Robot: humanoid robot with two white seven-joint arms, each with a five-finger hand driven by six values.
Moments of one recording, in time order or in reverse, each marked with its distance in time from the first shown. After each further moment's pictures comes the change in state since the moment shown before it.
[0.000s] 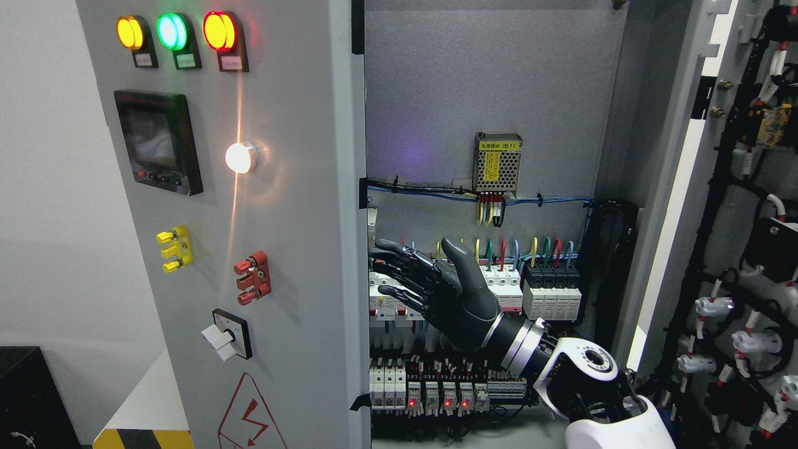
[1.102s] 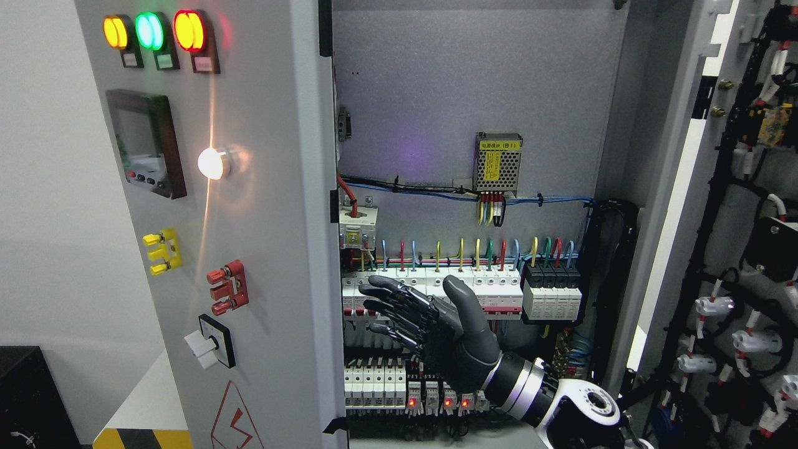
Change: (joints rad) left arm 0.015 0.030 0.000 0.000 0.001 0.008 -0.006; right arm 0.162 0.000 0.018 -0.129 -0.033 0.000 0.026
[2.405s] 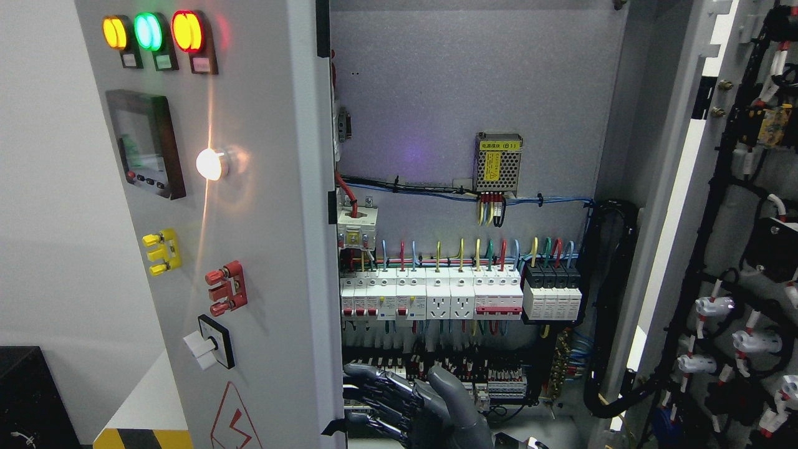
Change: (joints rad) left arm 0.010 0.005 0.002 0.000 0.002 -0.006 0.000; right arm 0.181 -0.034 0.084 -0.157 -0.002 0.000 0.053
